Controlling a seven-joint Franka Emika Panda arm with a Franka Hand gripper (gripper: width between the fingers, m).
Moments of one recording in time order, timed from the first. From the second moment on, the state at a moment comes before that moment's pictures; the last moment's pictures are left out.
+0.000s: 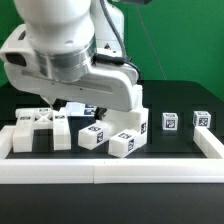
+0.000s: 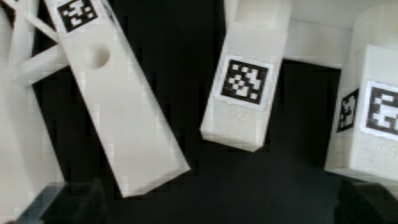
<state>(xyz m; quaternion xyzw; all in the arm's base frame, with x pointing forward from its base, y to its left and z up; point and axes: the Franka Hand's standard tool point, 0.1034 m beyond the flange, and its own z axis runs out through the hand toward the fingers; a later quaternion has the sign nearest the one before) 0.570 -0.083 0.072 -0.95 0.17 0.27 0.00</state>
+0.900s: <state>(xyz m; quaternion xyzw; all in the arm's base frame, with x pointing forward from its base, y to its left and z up) 0.597 -0.096 0.079 -0.99 0.11 0.02 -0.01</state>
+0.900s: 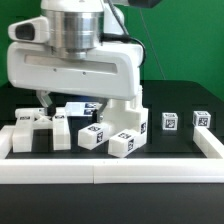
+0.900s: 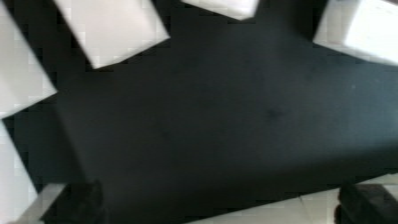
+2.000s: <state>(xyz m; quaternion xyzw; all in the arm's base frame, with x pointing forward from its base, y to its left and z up) 0.522 -0.134 0.064 -1.00 -0.05 0.01 0.00</state>
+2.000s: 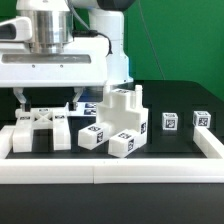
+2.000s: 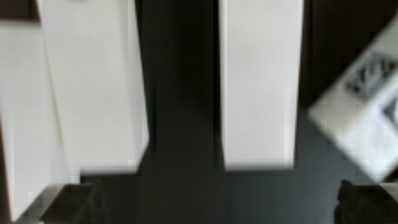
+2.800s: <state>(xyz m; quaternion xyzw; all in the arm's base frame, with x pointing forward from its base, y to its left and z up) 0.502 -0.124 0.036 -1.00 -0.04 0.03 0.00</state>
